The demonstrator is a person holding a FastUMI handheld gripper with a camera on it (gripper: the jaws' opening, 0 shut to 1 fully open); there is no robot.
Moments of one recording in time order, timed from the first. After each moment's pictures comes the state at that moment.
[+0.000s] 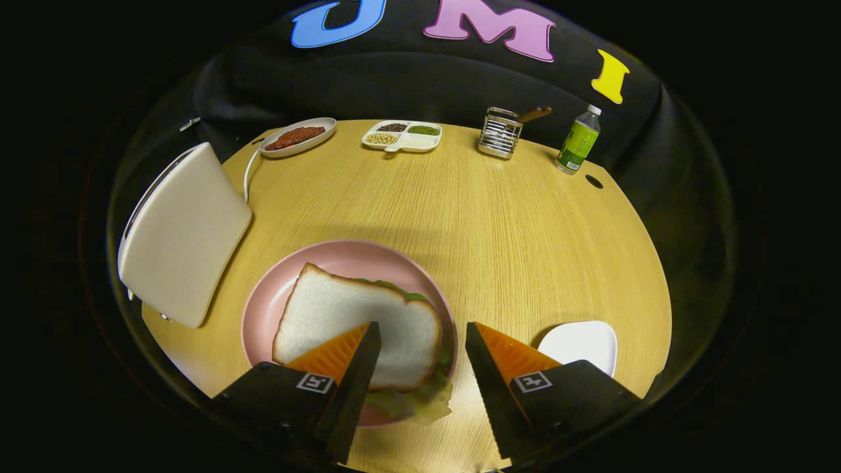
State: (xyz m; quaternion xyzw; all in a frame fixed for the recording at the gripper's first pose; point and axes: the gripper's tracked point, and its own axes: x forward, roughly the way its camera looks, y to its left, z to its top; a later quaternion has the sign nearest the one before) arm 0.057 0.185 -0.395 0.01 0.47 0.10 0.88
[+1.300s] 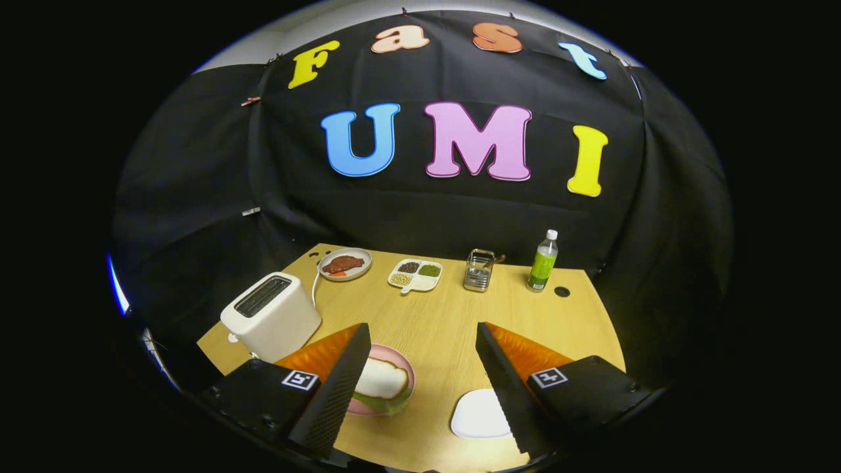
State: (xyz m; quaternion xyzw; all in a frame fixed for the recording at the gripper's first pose) arm 0.048 0.081 -0.149 0.05 0.22 0.17 0.96
